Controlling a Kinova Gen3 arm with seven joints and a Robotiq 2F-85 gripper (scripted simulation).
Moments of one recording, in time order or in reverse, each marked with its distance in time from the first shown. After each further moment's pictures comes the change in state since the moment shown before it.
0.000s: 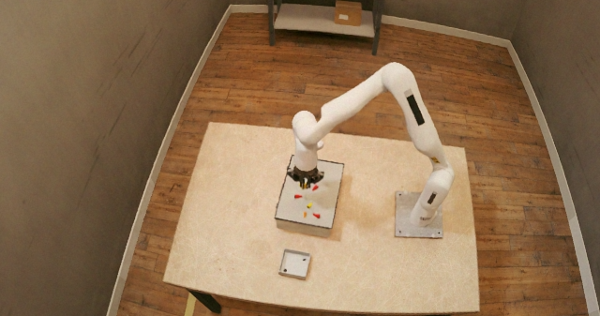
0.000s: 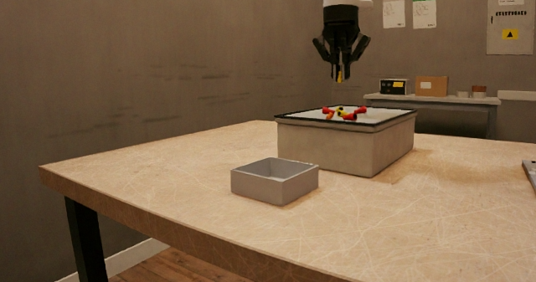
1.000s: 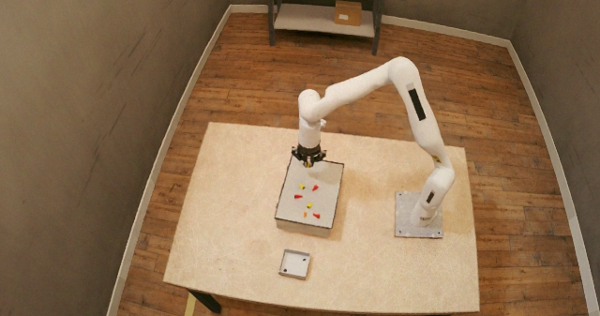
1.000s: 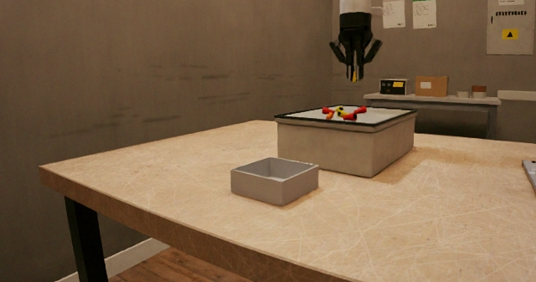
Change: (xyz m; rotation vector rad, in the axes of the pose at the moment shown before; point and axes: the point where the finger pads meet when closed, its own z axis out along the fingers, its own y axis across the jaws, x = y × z) arm 0.094 -0.001 0.000 -0.001 0.001 -0.018
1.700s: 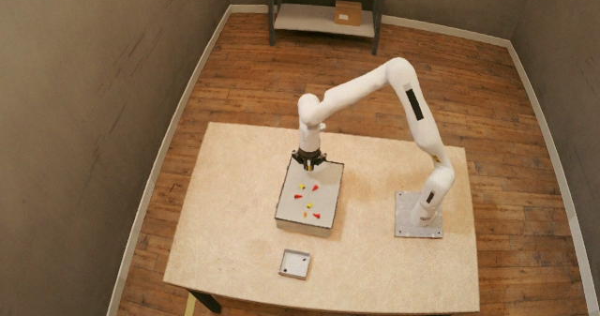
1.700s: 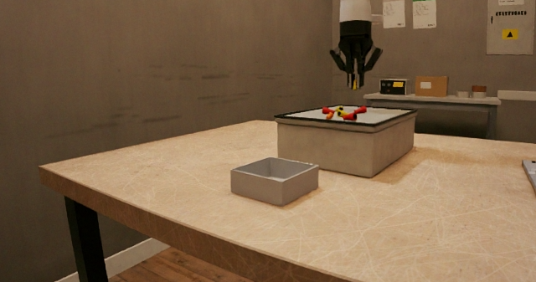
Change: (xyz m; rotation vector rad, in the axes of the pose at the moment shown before) arm -0.002 0.002 0.019 -0.009 -0.005 -0.005
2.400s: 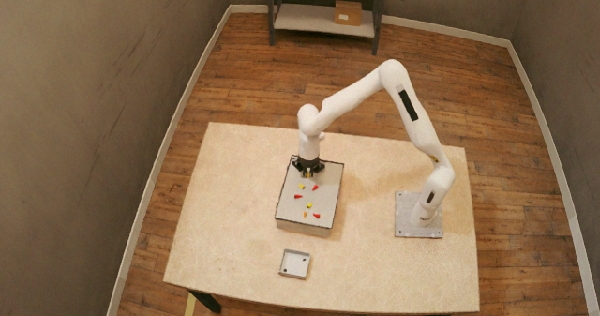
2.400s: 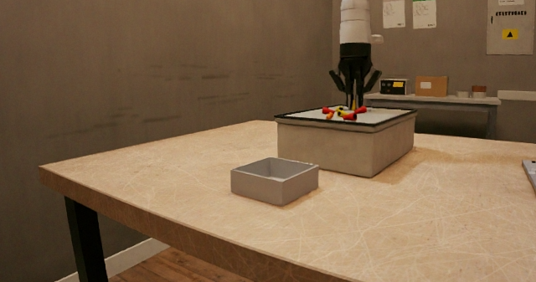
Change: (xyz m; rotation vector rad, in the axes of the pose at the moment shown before) arm 0.002 -0.003 0.051 0.009 0.005 0.004
